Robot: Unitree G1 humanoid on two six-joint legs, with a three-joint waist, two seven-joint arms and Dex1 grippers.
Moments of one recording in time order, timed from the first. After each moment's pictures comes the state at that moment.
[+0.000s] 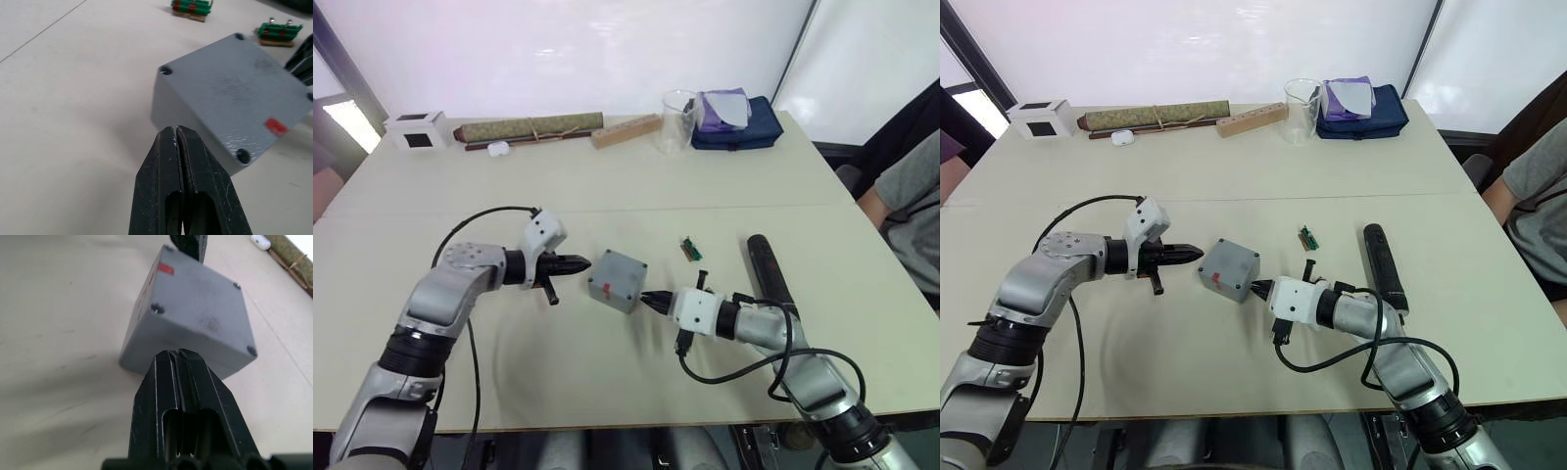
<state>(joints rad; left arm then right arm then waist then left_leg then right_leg) -0.52 0.65 -0.13 -0.02 -0.33 0.65 -0.98 -0.17 -0.54 0.30 -0.30 -0.11 0.07 0.77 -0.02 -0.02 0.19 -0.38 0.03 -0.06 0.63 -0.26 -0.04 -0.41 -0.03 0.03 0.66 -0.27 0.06</state>
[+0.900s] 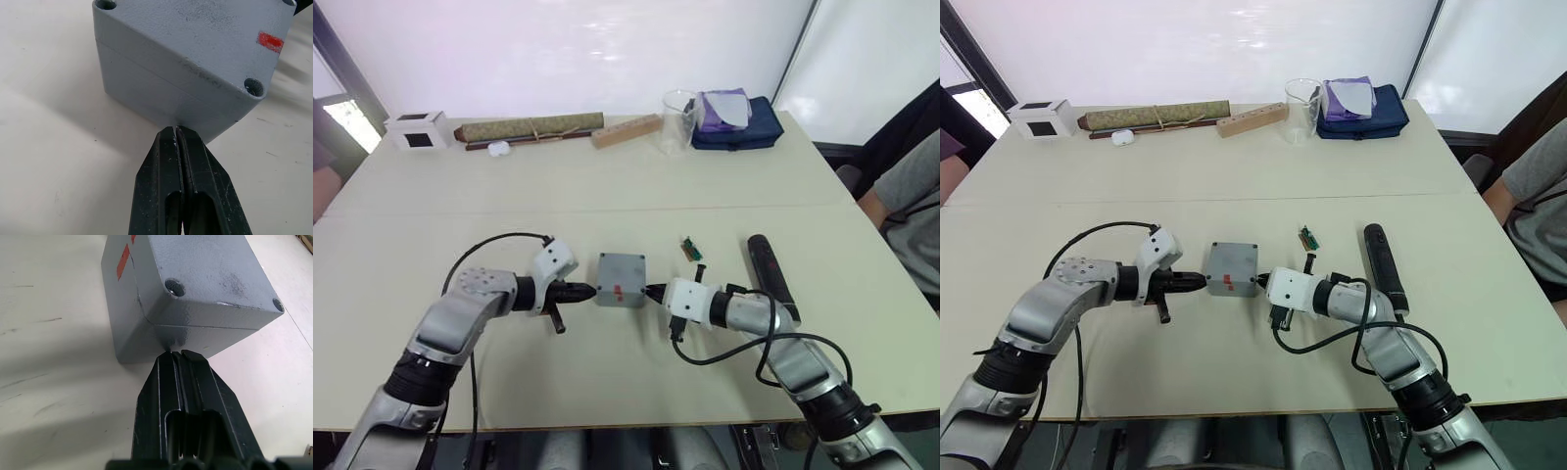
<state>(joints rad) -0.40 0.62 -0.17 -0.17 -0.30 0.74 -0.95 -0.27 -0.51 0.33 -0.16 -0.18 0.08 0.74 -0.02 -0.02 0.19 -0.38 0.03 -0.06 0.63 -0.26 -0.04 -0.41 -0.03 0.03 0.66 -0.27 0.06</state>
